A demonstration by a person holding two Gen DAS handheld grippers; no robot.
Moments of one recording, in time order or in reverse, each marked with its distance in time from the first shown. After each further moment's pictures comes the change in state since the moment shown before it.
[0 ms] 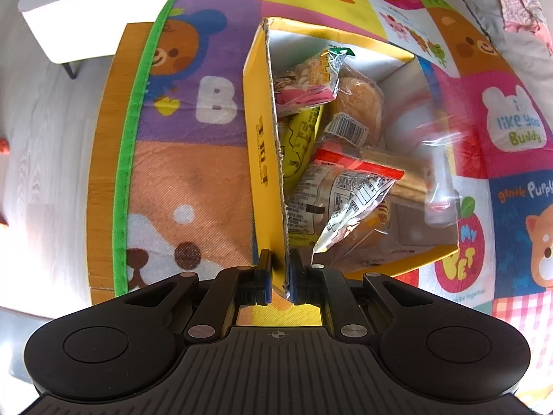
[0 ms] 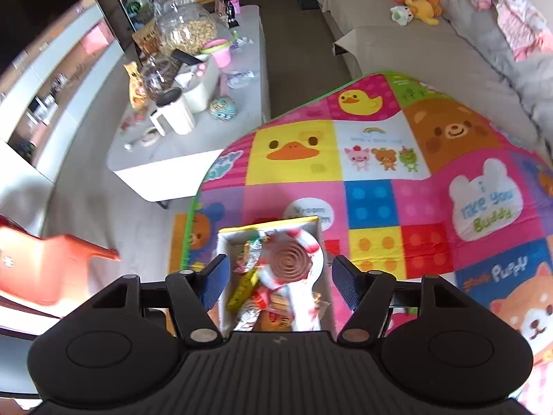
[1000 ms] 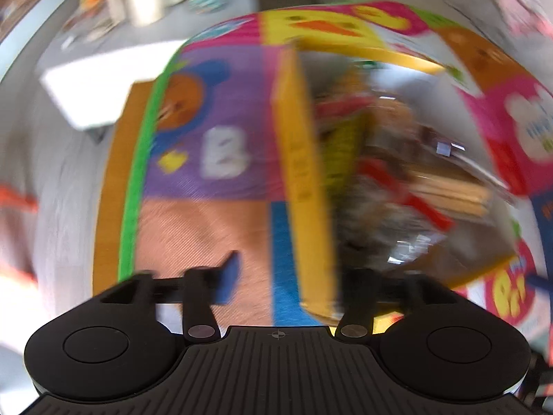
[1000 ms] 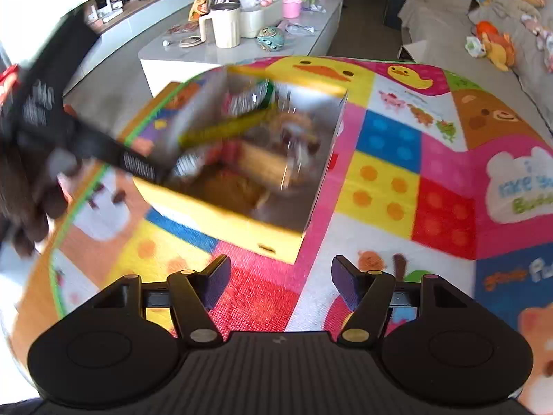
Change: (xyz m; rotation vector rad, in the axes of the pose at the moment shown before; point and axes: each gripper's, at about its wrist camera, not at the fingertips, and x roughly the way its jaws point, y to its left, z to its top) left arm 0.030 -0.011 -0.004 0.027 -0.225 0.168; right arm 0.126 -0.073 -0.168 -0.437 -0.044 0.015
